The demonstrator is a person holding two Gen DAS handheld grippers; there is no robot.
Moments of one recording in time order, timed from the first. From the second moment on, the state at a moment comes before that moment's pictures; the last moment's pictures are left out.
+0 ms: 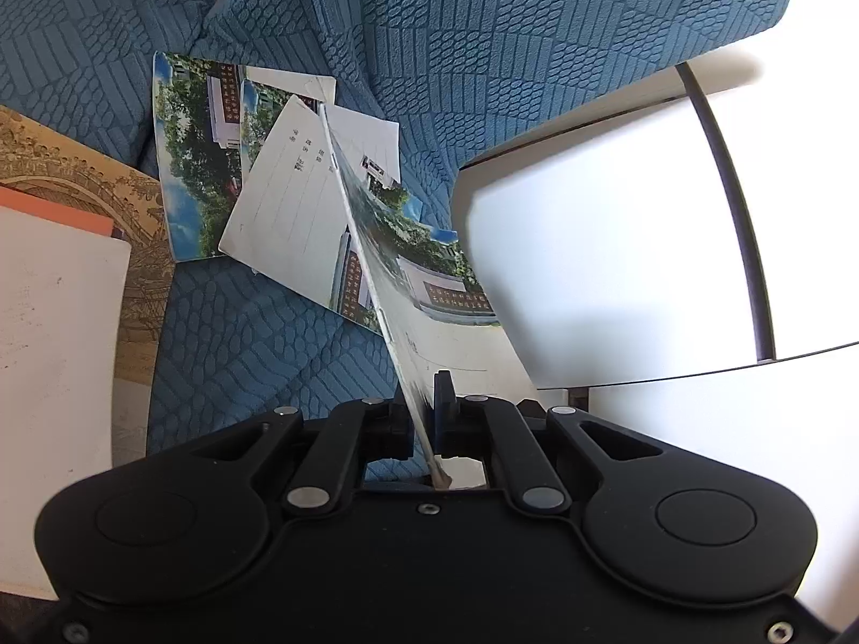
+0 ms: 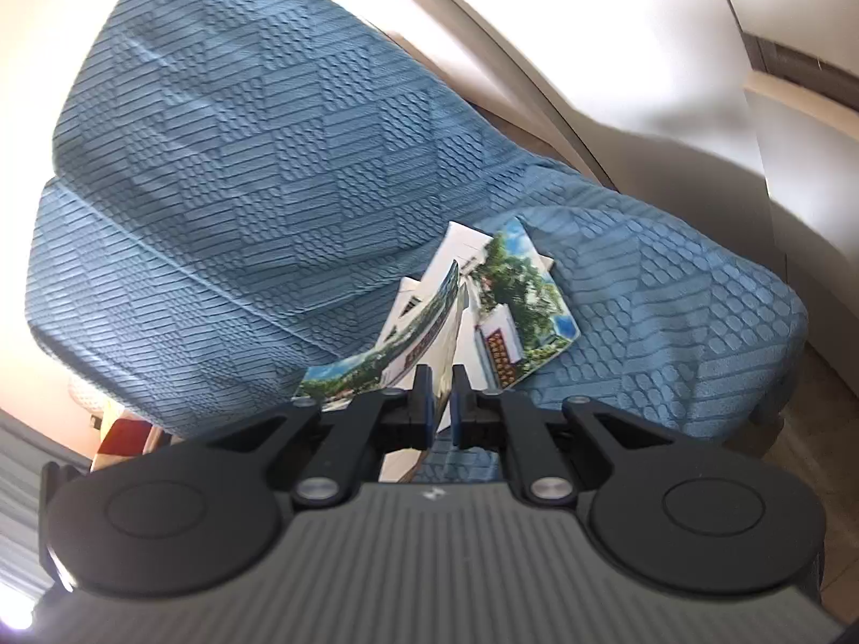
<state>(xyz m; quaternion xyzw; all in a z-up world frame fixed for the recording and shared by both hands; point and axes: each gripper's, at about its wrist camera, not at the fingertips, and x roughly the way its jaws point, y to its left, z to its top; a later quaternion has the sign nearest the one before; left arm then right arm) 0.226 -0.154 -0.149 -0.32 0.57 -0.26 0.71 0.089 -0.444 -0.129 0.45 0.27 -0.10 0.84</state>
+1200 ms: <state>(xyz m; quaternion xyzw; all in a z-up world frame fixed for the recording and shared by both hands) 0.200 0.000 -0.035 -0.32 0.50 -0.26 0.76 0.106 -0.313 -0.022 0.38 0.24 -0.01 0.89</state>
